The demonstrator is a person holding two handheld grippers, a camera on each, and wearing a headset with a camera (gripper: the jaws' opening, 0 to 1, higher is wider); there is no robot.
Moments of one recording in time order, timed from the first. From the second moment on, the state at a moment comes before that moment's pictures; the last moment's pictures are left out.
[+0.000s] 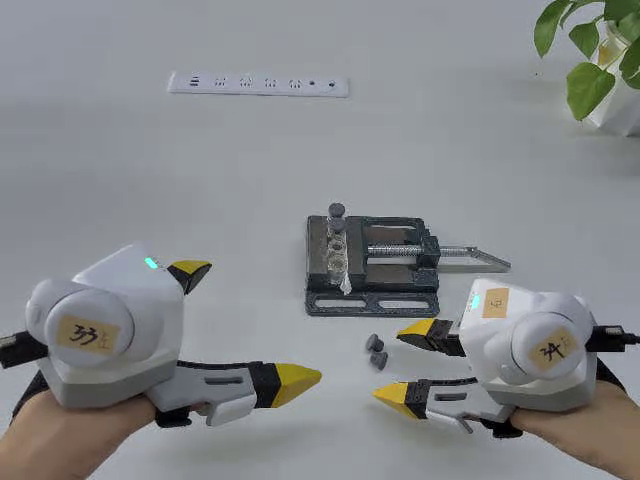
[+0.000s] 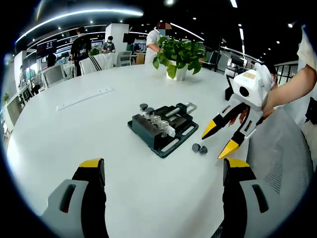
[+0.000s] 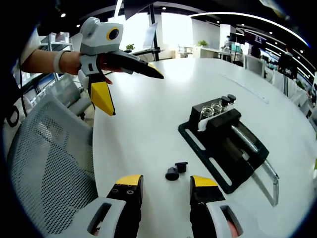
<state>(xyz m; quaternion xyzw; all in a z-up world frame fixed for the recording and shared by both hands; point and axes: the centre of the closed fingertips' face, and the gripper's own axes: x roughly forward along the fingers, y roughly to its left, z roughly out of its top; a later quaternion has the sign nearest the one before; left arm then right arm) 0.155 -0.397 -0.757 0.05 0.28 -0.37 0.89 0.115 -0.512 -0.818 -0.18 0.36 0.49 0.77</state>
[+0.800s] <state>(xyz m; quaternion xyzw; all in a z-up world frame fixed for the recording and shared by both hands) 0.152 -0.399 -0.762 0.05 0.29 -0.37 0.88 0.125 -0.511 -0.828 -0.19 0.35 0.49 0.77</state>
